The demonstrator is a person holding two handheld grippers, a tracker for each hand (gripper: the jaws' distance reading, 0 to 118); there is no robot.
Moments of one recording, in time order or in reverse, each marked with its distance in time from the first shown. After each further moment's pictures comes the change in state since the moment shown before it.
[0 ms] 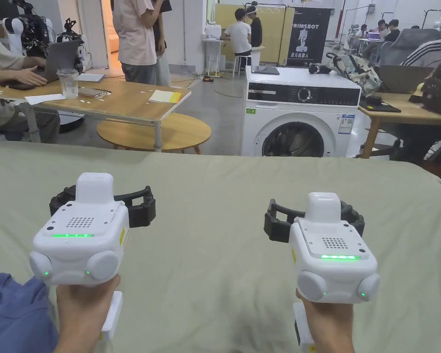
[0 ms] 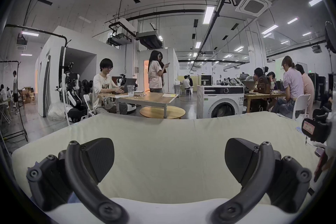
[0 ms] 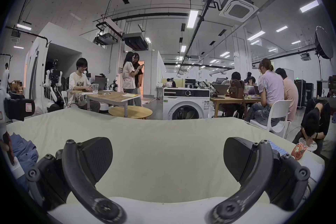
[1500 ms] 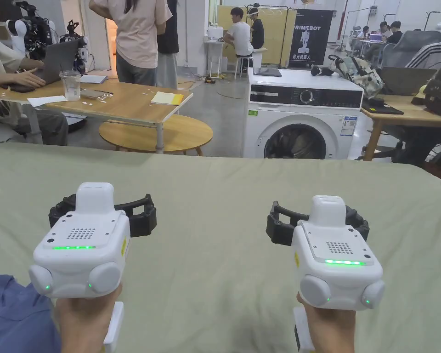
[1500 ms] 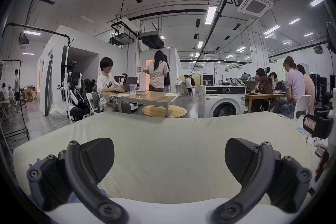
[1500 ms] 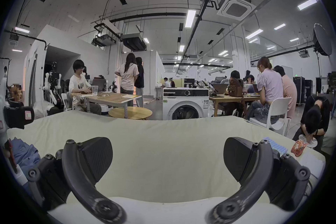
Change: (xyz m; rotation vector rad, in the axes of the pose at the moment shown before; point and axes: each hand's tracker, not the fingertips) left arm -0.001 -0.008 0.009 -0.010 0.022 0.008; right arm -0.002 0.003 0.005 0.001 -0.007 -0.029
